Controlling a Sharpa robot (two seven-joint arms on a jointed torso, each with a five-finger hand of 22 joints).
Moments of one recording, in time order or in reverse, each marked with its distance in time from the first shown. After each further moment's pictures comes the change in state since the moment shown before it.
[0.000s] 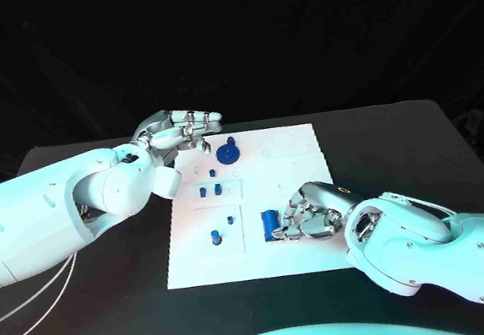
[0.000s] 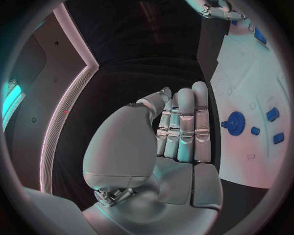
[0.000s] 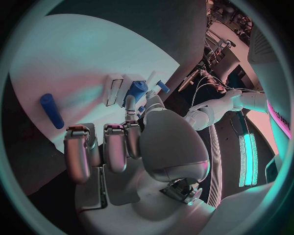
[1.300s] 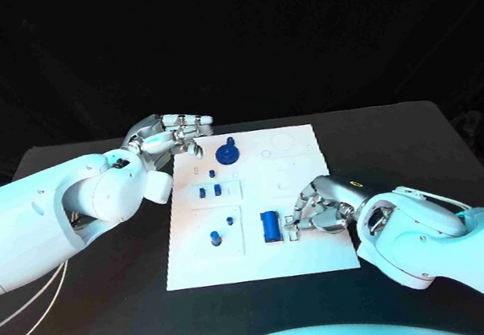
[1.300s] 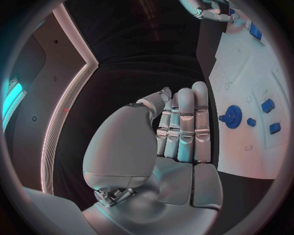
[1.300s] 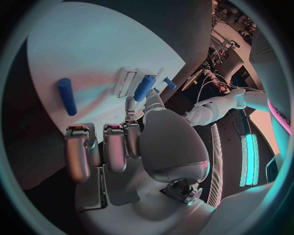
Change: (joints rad) left arm 0.000 -0.006 -0.001 0.001 0.000 0.001 -0.001; left_hand 0.000 0.000 0.000 0.000 0.000 0.000 0.000 0.000 0.000 0.000 0.000 0.000 0.001 0.000 0.000 0.000 0.000 0.000 0.000 0.000 0.000 0.000; right arm 0.012 -0.090 0.000 0.020 -0.003 -0.023 0.004; right_hand 0.016 0.005 -0.017 0.003 -0.001 -0.035 0.010 -0.018 -0.007 -0.007 0.007 -0.020 0.002 0.000 -0.007 0.000 0.001 0.000 0.000 0.000 -0.008 0.001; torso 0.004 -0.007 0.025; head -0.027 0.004
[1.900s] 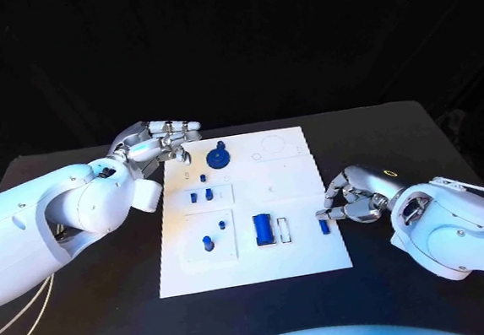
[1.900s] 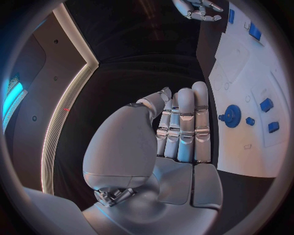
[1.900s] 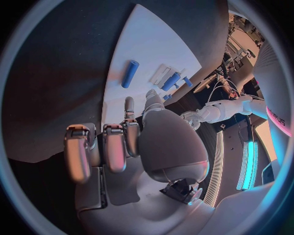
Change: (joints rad) left arm 0.000 -0.007 -0.001 0.009 0.000 0.000 0.000; left_hand 0.000 0.000 0.000 0.000 0.000 0.000 0.000 0.000 0.000 0.000 0.000 0.000 0.000 0.000 0.000 0.000 0.000 0.000 0.000 0.000 0.000 0.000; right arm 0.006 -0.177 -0.006 0.031 -0.093 -0.002 0.006; right_hand 0.002 0.011 -0.025 0.019 0.005 -0.004 0.004 -0.025 -0.017 -0.007 0.007 -0.015 0.032 0.000 0.007 -0.004 0.000 0.000 0.000 0.000 0.007 0.000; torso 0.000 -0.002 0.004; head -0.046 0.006
